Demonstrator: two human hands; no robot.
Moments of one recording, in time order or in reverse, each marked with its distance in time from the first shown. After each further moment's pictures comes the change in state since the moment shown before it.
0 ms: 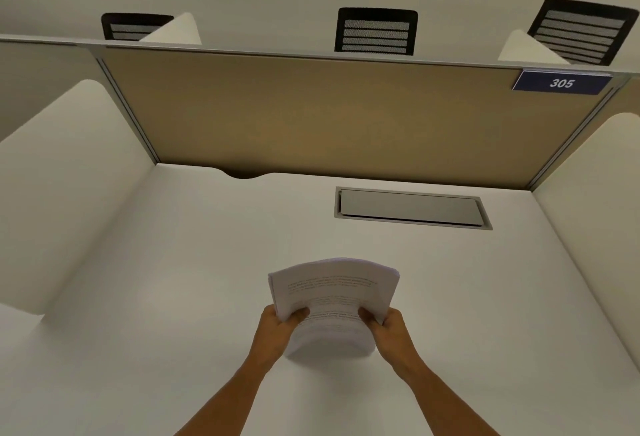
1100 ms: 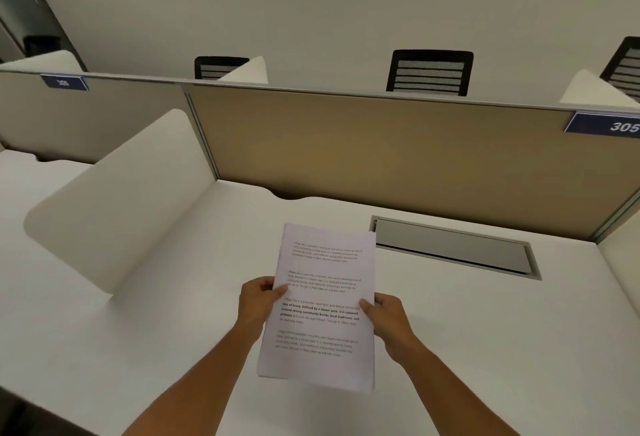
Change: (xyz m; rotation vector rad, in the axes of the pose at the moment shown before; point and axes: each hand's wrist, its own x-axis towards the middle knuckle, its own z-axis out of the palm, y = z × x) left_hand 0.012 0.063 -0.053 -0.053 0.357 -0.129; right_hand 0.040 -0.067 0.015 -0.021 -0.146 0.116
